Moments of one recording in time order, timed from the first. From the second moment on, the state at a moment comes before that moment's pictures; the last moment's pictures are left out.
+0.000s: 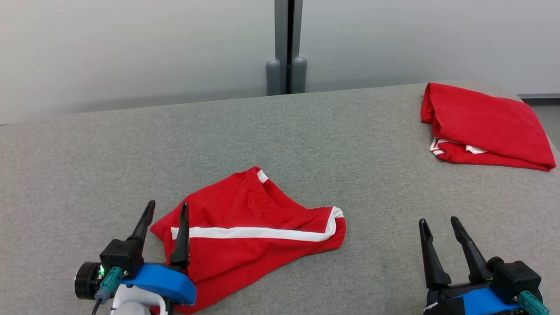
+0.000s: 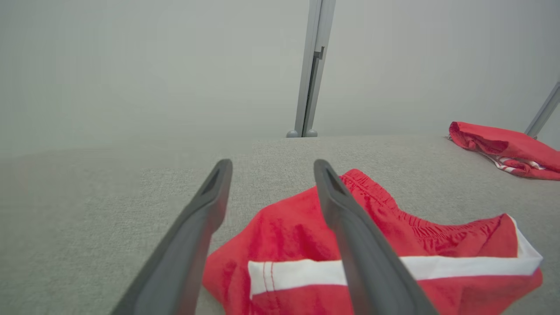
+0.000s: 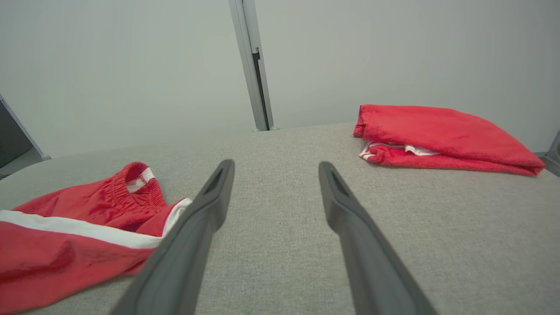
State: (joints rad) left arm -0.14 0.12 -0.14 0.39 -0.21 -0.11 -0.26; right arm 0.02 -0.05 0.02 0.17 0.19 0.13 -0.26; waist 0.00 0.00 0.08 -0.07
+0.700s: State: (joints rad) left arm -0.22 0.10 -0.24 0.78 -0.24 -0.12 -0.23; right arm 0.00 -0.05 0.01 0.17 0.20 0.13 -0.26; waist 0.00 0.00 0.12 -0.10
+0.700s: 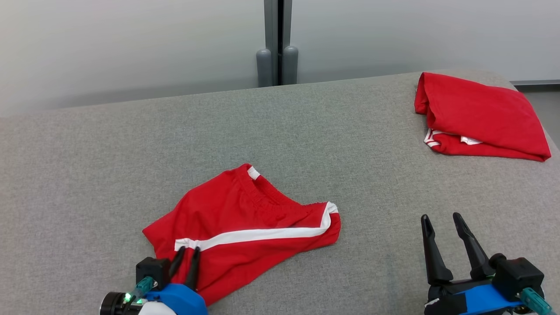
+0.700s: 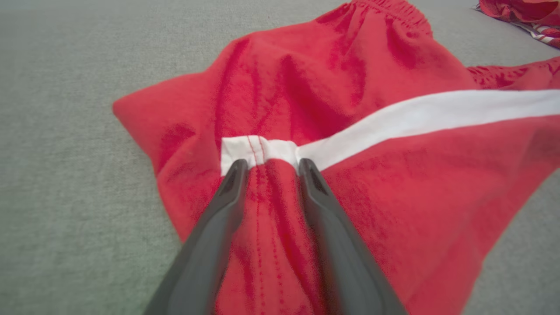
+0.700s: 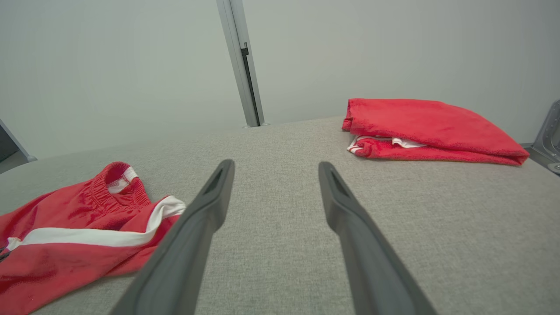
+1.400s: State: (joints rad) left arm -0.55 0.12 -0.22 0.70 -0.23 -0.12 -0.26; right arm -0.02 -0.05 -0.01 0.15 0.20 0.13 -0.26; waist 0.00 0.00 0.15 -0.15
